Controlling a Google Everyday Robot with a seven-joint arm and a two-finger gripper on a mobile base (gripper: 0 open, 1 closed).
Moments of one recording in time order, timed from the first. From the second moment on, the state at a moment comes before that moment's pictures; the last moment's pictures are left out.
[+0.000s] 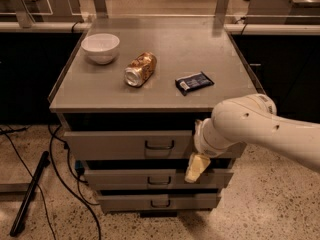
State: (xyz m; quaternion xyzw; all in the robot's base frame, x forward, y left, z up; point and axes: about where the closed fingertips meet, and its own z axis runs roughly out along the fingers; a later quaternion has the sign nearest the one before) arm 0.525 -0.121 0.668 -0.61 0.76 -0.01 0.22
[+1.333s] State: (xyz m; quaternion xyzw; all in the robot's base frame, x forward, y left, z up) arm 0.551 -0.111 0.635 -0.62 0.77 0.06 0.15
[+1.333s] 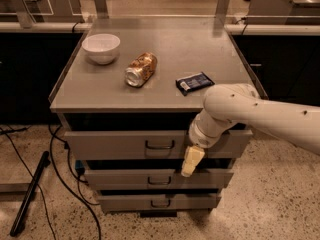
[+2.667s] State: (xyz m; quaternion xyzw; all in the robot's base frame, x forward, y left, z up) arm 0.540 -0.115 0.644 -0.61 0.78 0.08 0.12
